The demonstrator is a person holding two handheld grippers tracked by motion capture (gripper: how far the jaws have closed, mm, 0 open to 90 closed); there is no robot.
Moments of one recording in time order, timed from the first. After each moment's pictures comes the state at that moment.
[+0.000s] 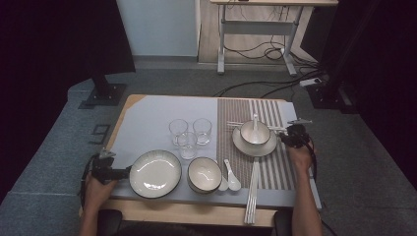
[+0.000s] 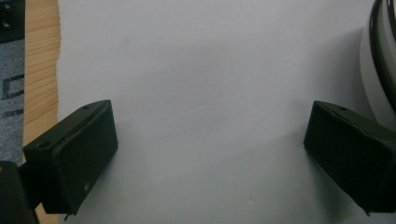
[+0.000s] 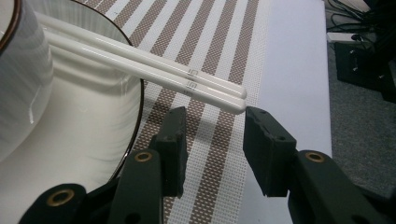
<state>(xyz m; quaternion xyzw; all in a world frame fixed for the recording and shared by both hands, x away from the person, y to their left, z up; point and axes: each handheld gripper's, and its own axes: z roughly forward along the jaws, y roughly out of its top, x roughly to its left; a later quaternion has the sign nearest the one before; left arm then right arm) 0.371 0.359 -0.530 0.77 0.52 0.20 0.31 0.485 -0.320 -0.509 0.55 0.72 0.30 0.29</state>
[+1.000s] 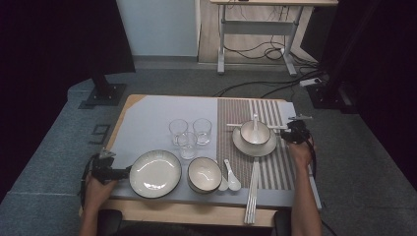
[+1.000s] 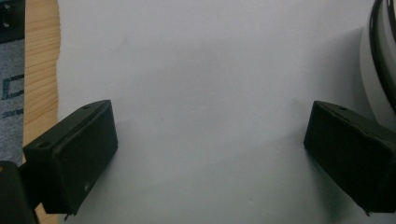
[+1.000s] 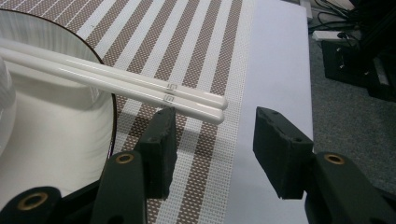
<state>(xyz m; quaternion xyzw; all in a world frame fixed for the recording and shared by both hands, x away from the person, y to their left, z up) 0.371 0.359 -0.530 0.77 0.52 0.20 0.31 0.499 -0.322 -0.506 0.57 0.71 0.29 0.30</state>
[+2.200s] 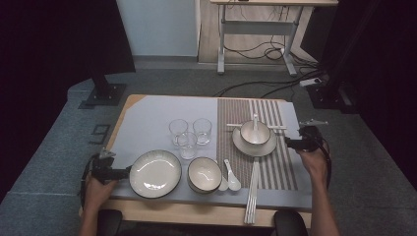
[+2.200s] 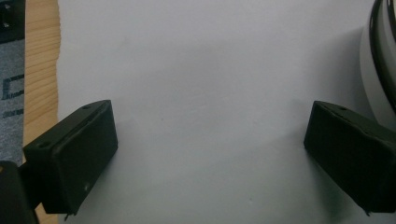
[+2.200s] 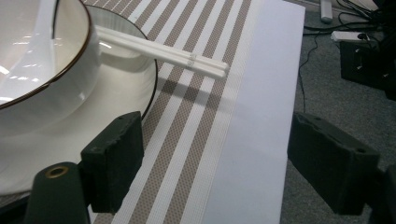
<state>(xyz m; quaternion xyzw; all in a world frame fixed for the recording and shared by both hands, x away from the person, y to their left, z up) 0.371 0.359 -0.530 0.77 0.52 0.20 0.31 0.440 -0.338 -0.467 0.54 0.73 0.30 0.27</state>
